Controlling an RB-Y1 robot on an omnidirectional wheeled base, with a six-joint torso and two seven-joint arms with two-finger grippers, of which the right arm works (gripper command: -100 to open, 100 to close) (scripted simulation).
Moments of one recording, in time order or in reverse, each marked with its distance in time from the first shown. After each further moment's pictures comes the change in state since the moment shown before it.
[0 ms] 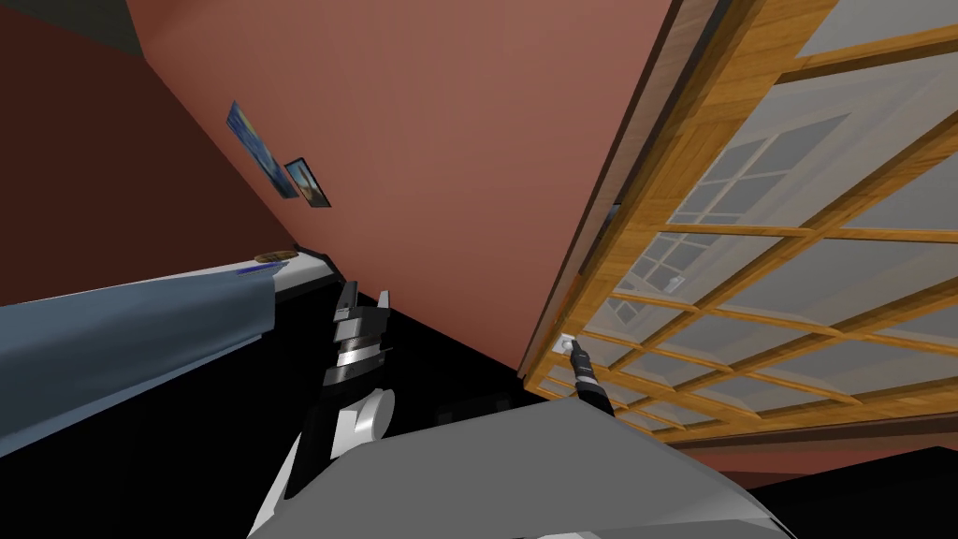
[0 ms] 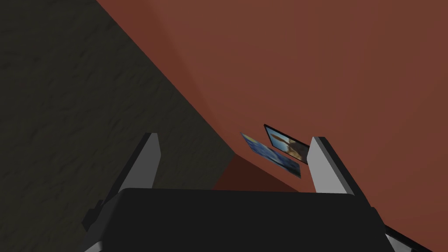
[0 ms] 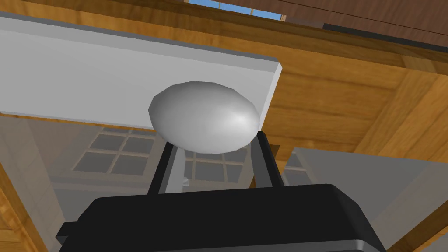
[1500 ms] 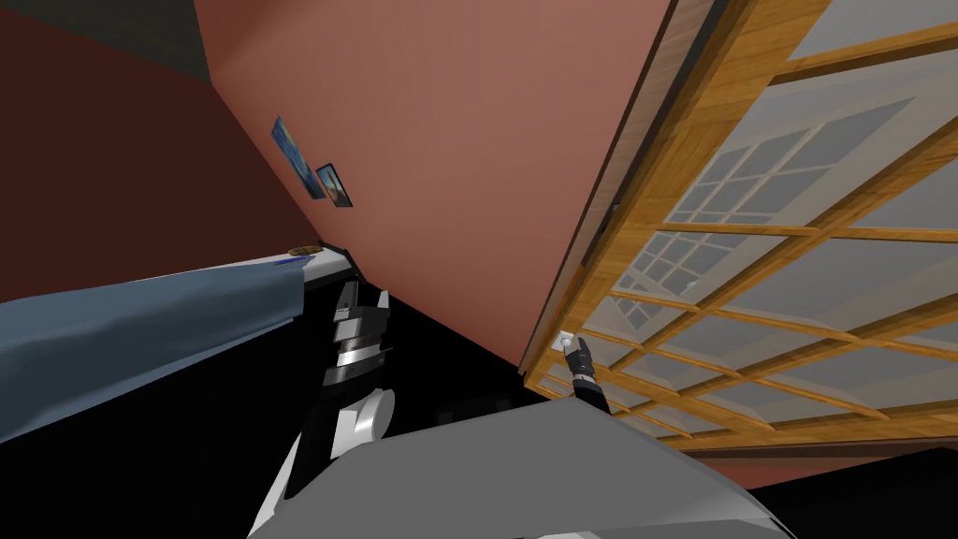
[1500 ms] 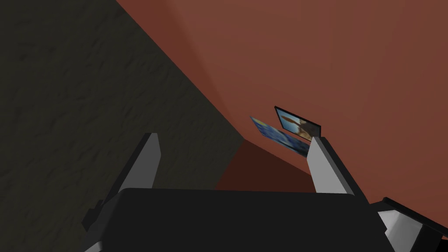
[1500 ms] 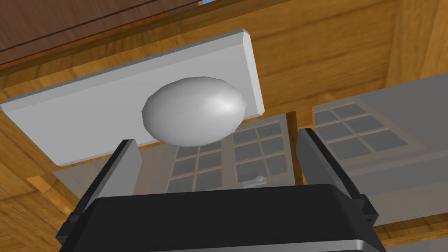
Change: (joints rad) arm -0.010 0.009 0.026 -0.014 -0.094 0.024 -0.375
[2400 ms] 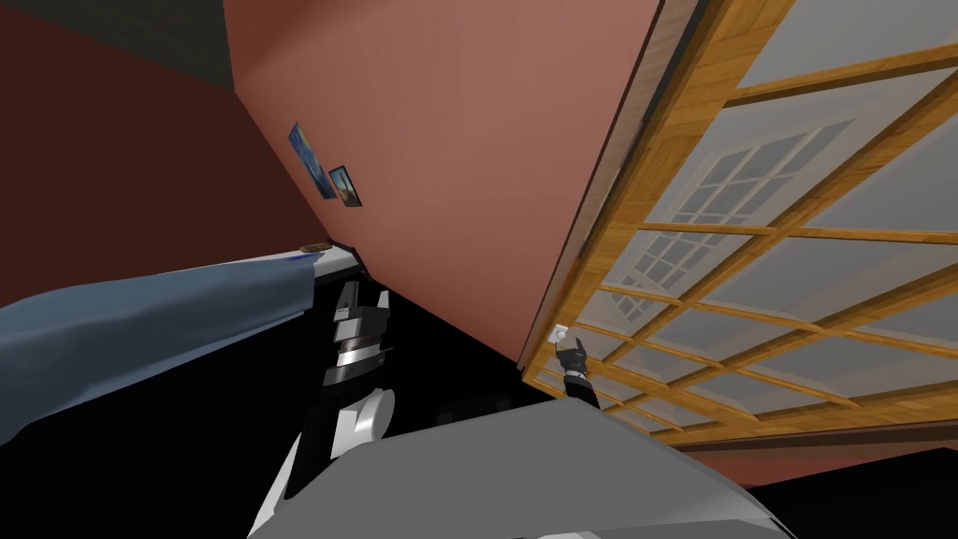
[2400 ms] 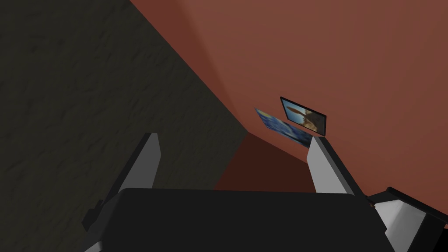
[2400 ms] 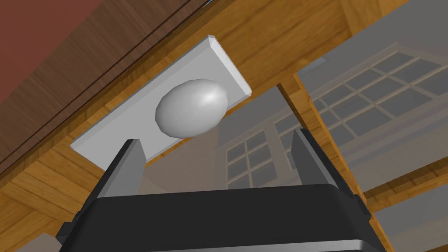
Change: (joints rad) arm -0.007 0.036 0.054 -0.053 -0.101 0.006 -0.236
